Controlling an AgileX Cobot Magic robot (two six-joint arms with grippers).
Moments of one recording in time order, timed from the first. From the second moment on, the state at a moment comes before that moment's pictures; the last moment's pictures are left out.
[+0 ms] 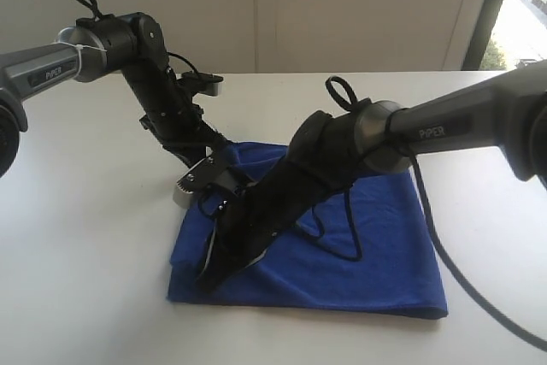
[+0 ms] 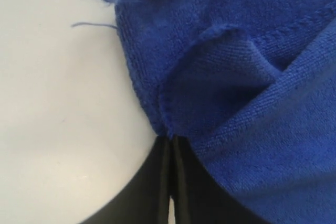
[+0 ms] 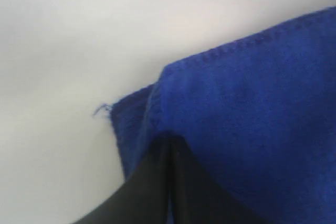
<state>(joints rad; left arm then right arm) -0.35 2.44 -2.16 -0.31 1.22 0.44 0.50 2.12 -1.29 0.97 0.71 -1.25</state>
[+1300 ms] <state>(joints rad) -0.35 2.40 -2.20 -0.34 1.15 0.57 0.53 2.15 -1.30 0.99 0.72 -1.26</state>
